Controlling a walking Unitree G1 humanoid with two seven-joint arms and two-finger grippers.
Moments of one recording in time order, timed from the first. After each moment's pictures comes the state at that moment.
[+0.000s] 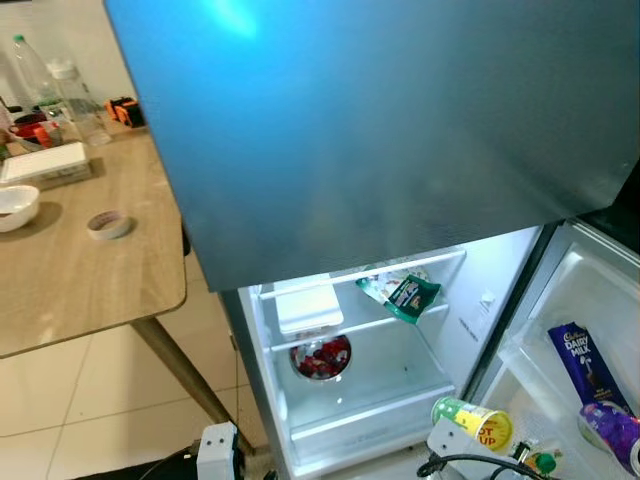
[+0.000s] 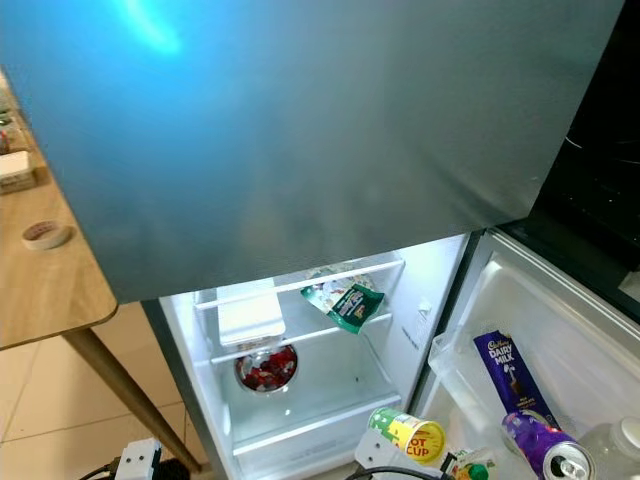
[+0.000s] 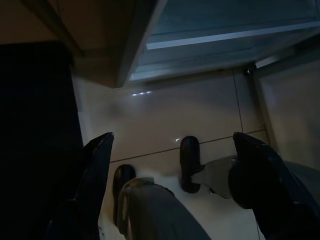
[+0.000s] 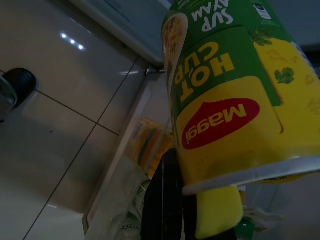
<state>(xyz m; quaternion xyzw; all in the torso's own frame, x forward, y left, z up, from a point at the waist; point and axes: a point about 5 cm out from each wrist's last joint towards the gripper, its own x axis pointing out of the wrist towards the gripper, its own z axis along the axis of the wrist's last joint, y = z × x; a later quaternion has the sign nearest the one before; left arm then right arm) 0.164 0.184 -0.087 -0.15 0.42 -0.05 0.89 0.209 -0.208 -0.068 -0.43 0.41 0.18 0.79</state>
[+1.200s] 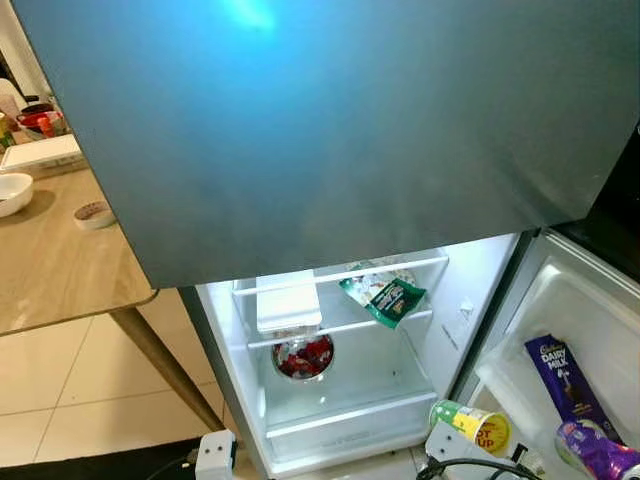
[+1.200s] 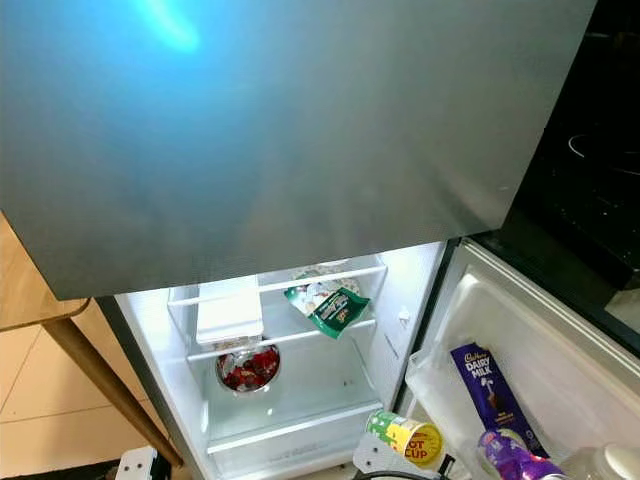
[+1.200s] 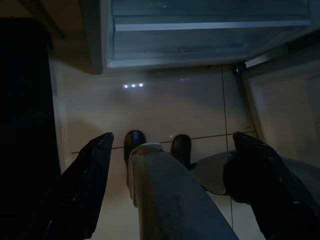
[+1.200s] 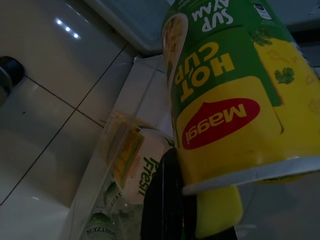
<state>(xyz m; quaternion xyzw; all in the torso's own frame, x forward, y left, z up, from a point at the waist) 0.158 0.183 -0.090 -0.16 0.43 -0.04 0.89 0.207 -0.206 -0.069 -0.44 0.40 0.19 0.78</state>
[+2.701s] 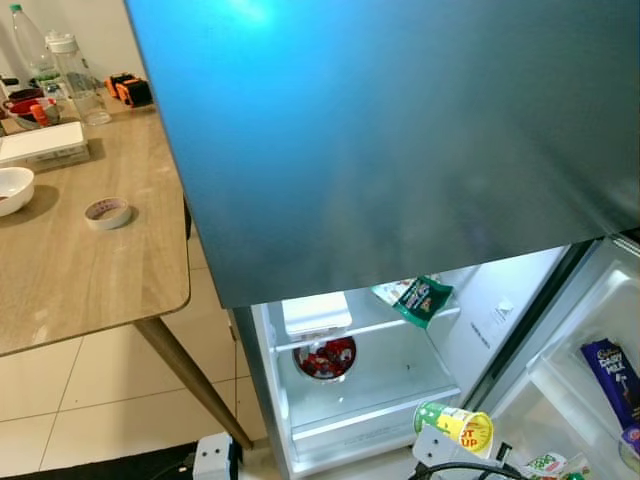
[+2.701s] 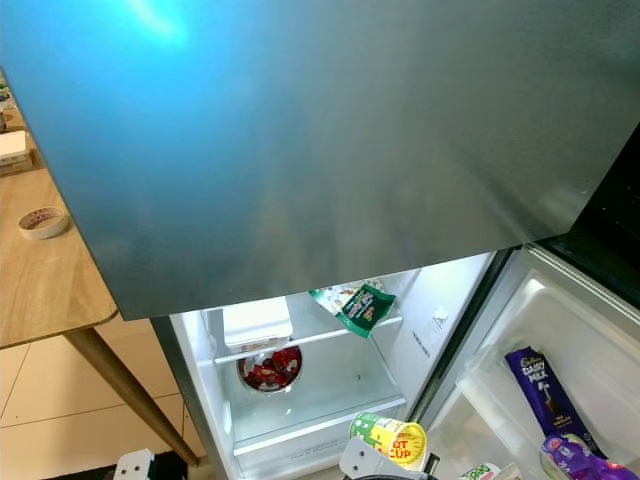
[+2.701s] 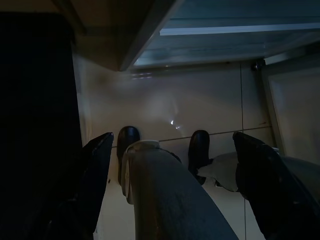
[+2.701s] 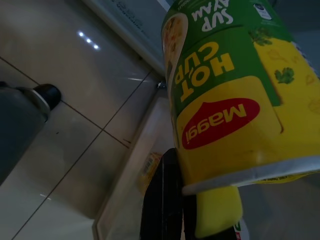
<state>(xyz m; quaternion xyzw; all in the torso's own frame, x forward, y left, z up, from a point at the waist) 0.155 0.185 -0.092 -0.17 0.44 -0.02 0.88 0.206 -0.190 -0.071 -0.43 0.39 0.24 0.78</state>
